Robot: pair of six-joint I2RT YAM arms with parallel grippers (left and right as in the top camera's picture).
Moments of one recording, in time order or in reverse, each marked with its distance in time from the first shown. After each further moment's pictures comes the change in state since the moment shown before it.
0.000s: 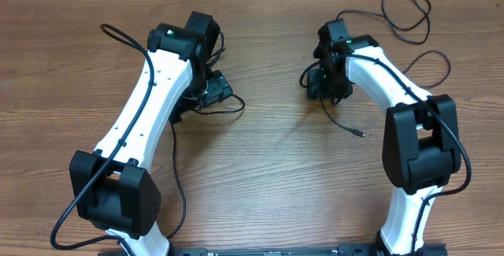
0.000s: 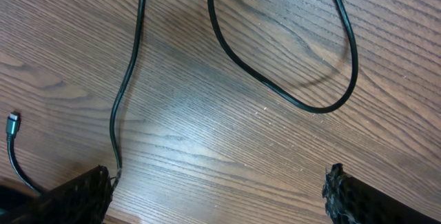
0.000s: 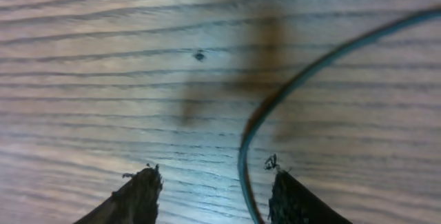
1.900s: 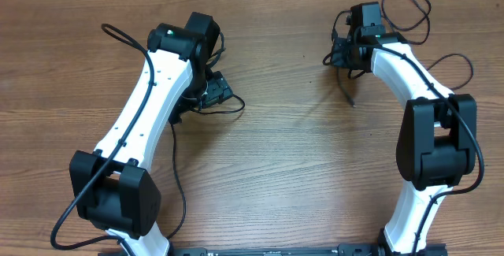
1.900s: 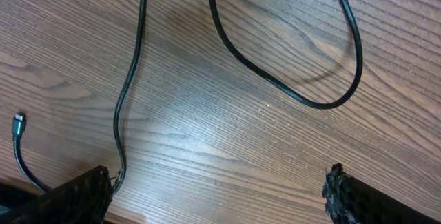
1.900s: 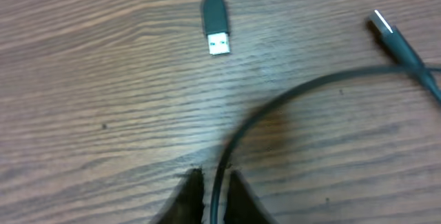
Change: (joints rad) left arm 0.000 0.000 0.000 -0.010 0.000 0.019; right arm -0.144 0.002 0.005 0.367 0.042 0.089
